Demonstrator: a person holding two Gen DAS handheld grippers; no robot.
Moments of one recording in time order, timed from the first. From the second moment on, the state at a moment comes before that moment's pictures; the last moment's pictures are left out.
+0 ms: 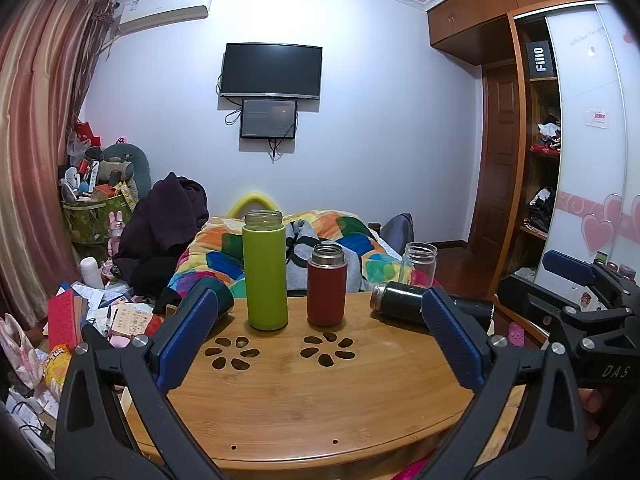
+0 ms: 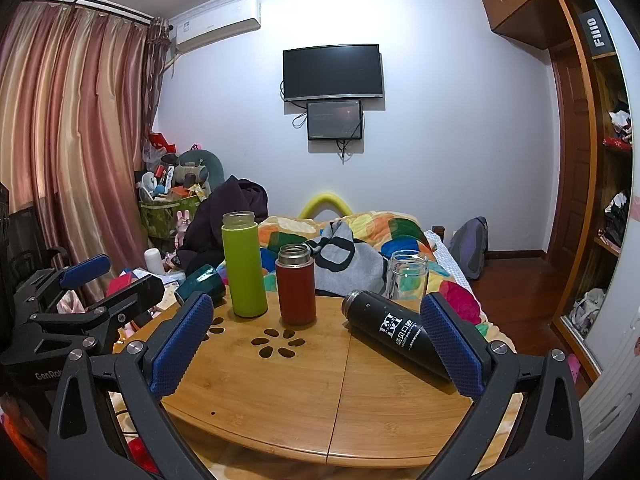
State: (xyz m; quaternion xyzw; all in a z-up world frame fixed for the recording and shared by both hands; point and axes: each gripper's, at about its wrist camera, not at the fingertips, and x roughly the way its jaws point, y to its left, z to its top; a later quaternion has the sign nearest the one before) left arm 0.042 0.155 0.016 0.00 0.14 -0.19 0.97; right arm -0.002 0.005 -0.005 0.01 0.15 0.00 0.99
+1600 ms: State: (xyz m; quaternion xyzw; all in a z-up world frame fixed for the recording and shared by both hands) left arm 0.079 0.135 -0.010 0.02 0.21 -0.20 0.96; right arm 0.089 -0.108 -0.068 -0.06 0.28 0.01 0.96
